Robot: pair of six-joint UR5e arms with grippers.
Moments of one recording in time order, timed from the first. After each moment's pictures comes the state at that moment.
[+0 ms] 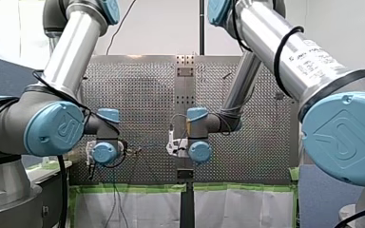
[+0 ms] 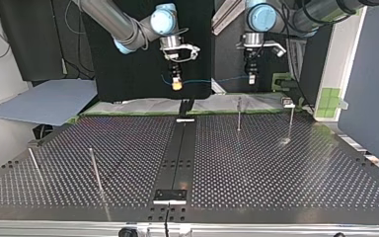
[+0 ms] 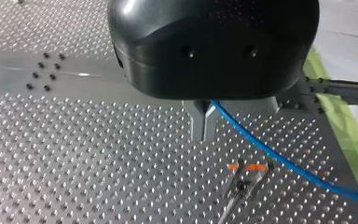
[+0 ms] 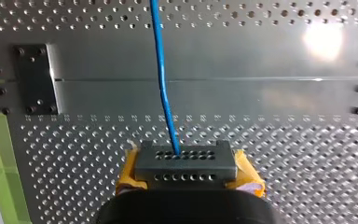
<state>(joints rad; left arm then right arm) -0.16 -2.07 -2.41 -1.88 -1.77 -1.61 2.40 -0.82 1.78 -0.91 1.88 1.61</state>
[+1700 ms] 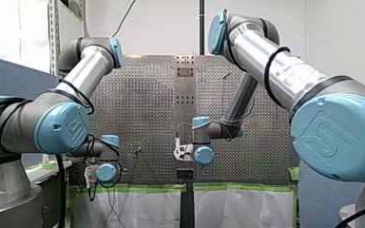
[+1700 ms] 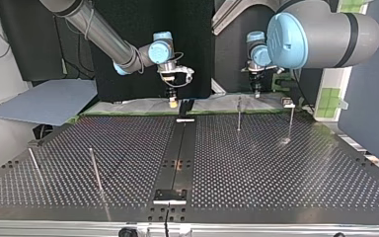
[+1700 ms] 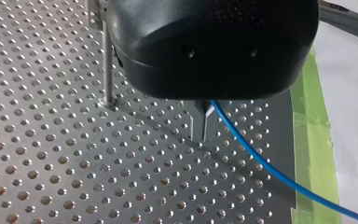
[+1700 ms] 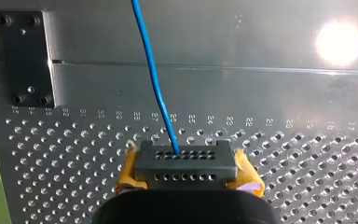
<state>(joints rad) -0.02 -2.46 -2.07 -1.96 -1.75 -1.72 2.30 -0.66 1.55 -0.80 1.79 1.58</state>
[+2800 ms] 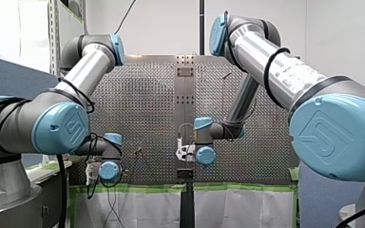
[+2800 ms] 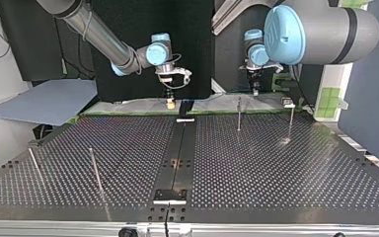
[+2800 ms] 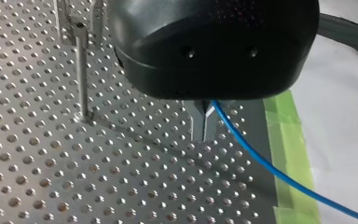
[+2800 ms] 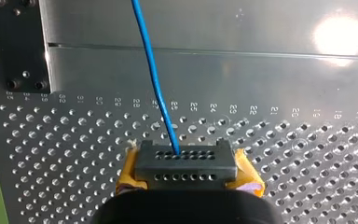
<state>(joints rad) -0.06 -2.43 -2.08 -2.00 -1.79 -1.60 2.28 -0.66 1.54 -0.80 1.78 1.56</state>
